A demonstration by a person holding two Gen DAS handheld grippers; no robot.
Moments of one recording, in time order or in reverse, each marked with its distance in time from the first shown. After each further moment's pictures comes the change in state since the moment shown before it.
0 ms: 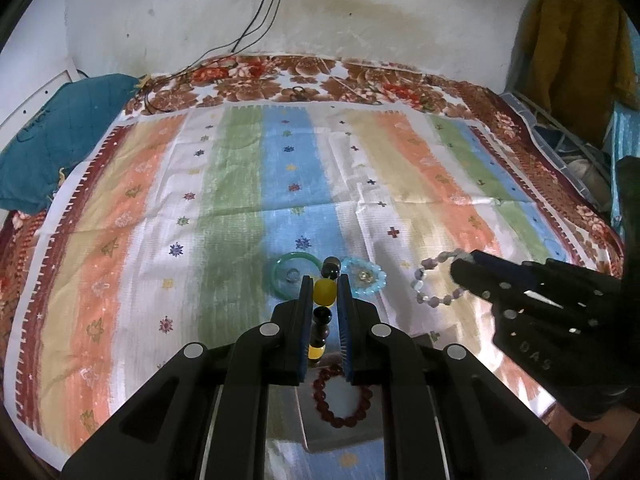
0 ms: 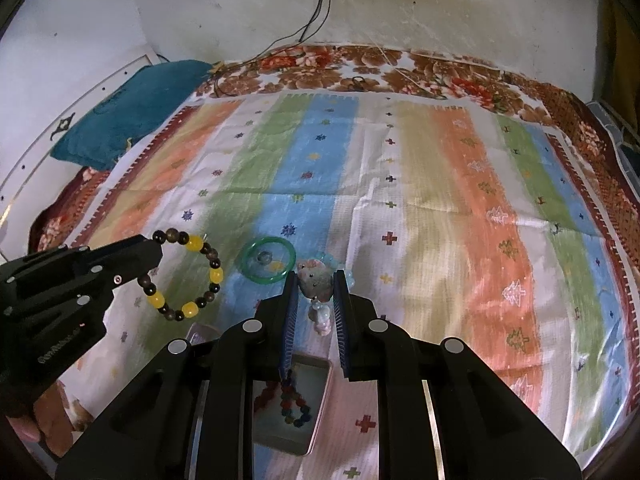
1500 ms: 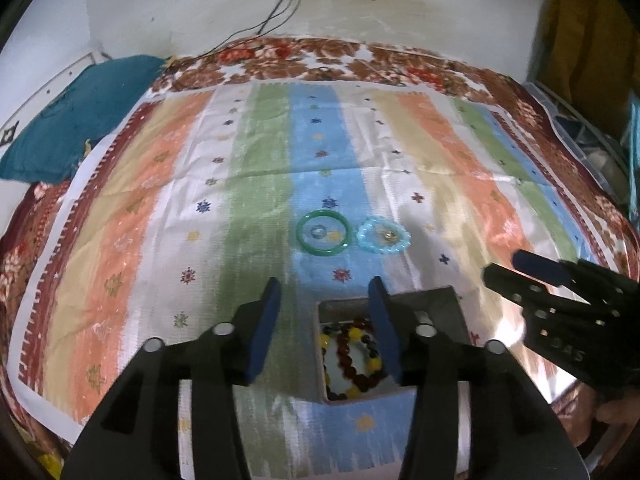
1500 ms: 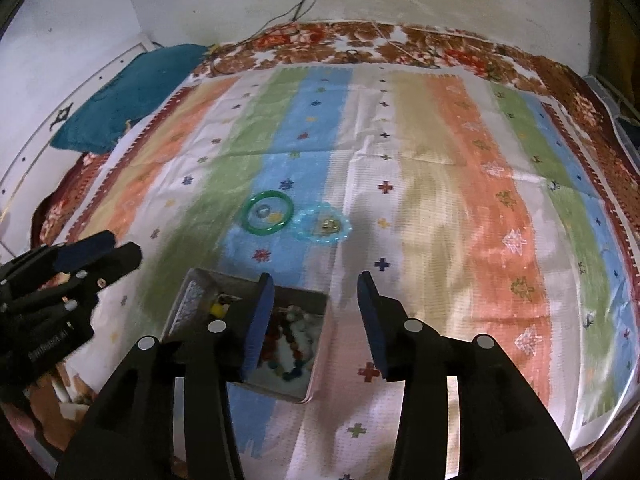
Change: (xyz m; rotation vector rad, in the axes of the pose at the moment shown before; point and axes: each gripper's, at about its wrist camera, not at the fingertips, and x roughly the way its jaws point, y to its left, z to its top) left arm -0.004 0.011 -0.038 -0.051 0.048 0.098; right arm -0.001 -0.010 -0.039 0.049 0.065 -0.006
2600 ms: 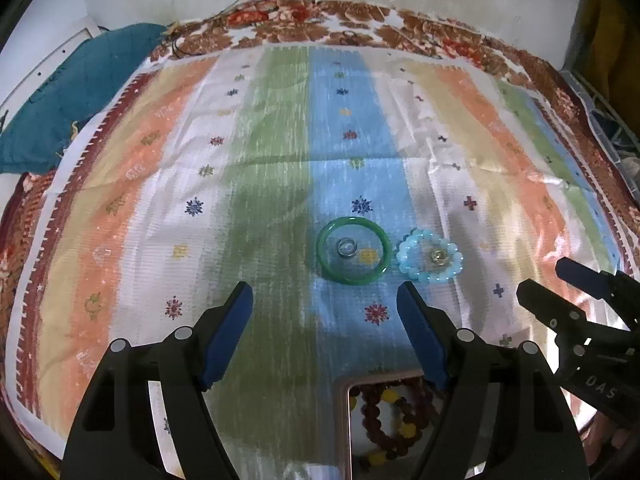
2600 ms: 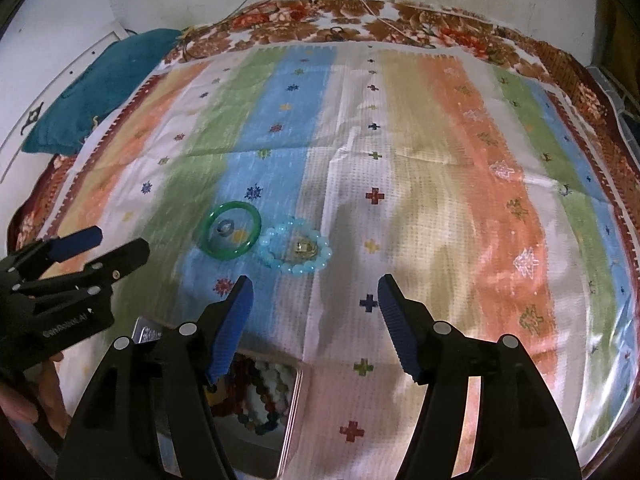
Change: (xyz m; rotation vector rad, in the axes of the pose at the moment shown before) left arm 0.090 0.014 0.042 -0.027 0.130 0.054; right arm 0.065 -0.012 0.041 0.009 0.087 -0.043
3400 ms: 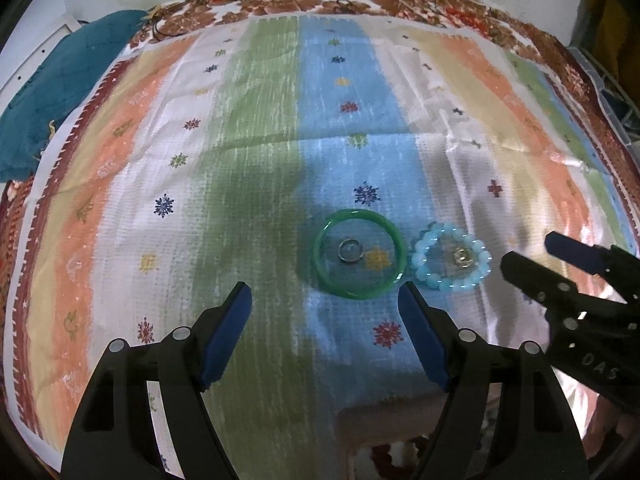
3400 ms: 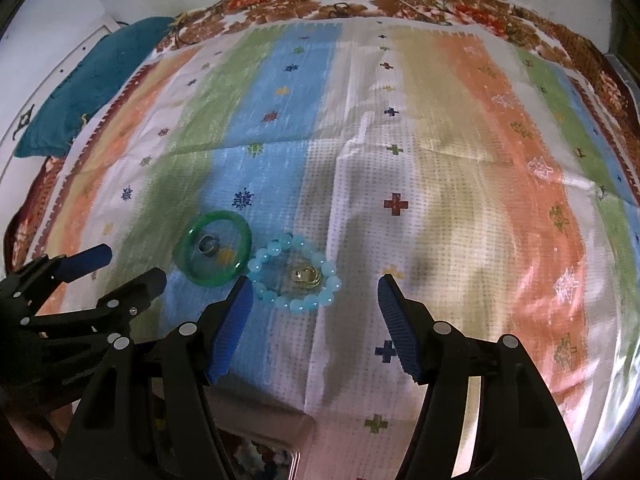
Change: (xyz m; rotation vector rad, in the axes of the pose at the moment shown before) left arm 0.052 -0.004 0.012 0.036 0.087 0.012; right arm 0.058 -0.002 0.025 0.014 0.063 0.035
